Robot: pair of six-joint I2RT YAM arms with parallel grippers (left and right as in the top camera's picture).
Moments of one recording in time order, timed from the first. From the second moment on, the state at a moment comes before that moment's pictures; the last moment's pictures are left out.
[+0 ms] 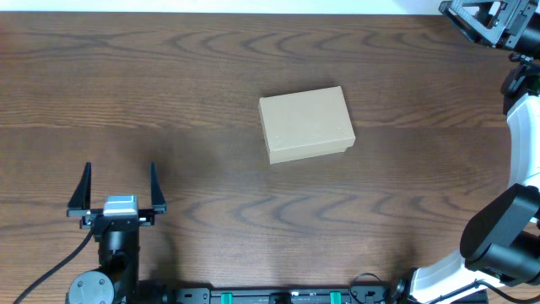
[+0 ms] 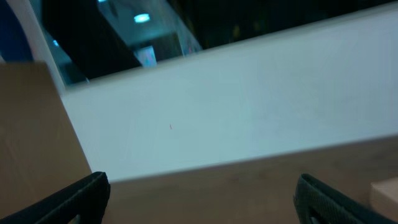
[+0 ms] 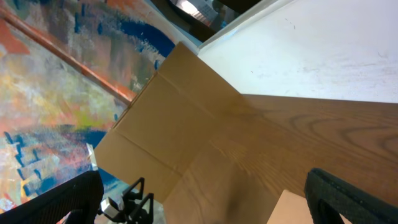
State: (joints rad) left arm 0.06 0.01 0.31 -0.09 0.04 0.23; right arm -0.40 1.79 1.54 1.17 -1.55 1.79
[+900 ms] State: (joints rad) left arm 0.06 0.01 0.02 0.00 0.08 0.26; right arm -0.40 1.79 1.54 1.17 -1.55 1.79
